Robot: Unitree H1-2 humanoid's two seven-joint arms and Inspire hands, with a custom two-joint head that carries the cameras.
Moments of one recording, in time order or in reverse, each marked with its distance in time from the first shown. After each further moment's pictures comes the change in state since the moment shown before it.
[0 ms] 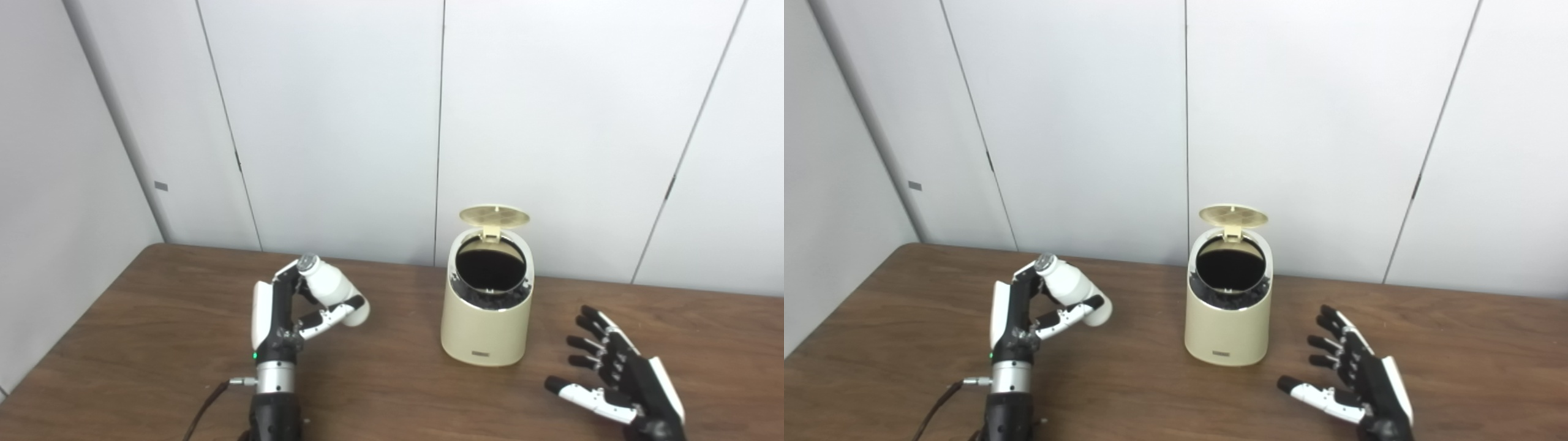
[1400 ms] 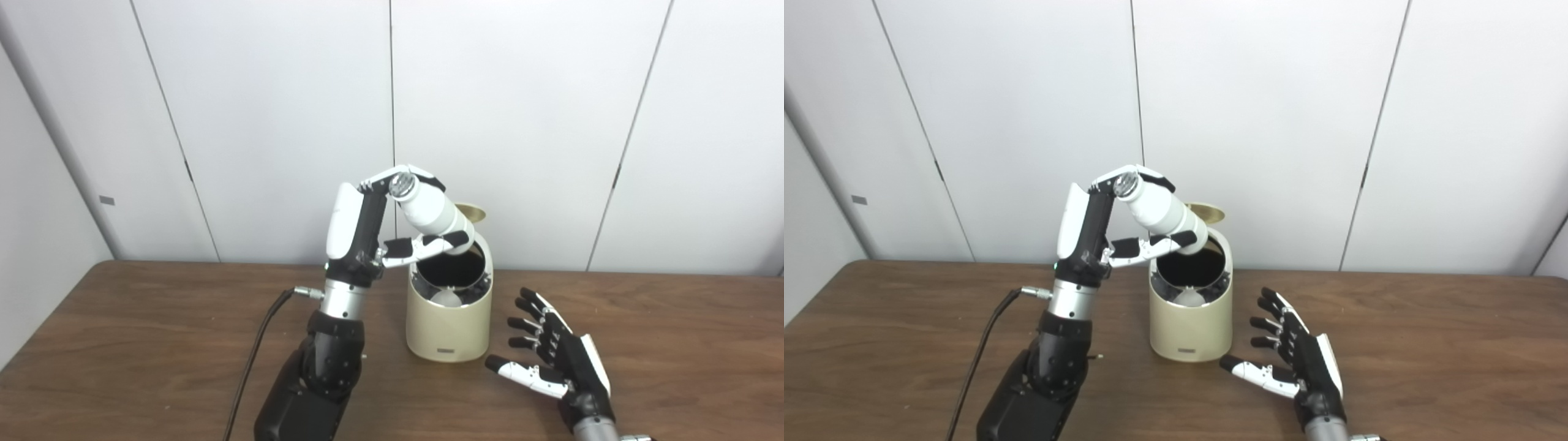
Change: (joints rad) left arm -0.268 -0.099 -0.173 -0.082 0.139 -0.049 -0.104; right arm -0.046 0.068 0.031 0.094 -0.040 -0.094 -0.076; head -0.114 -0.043
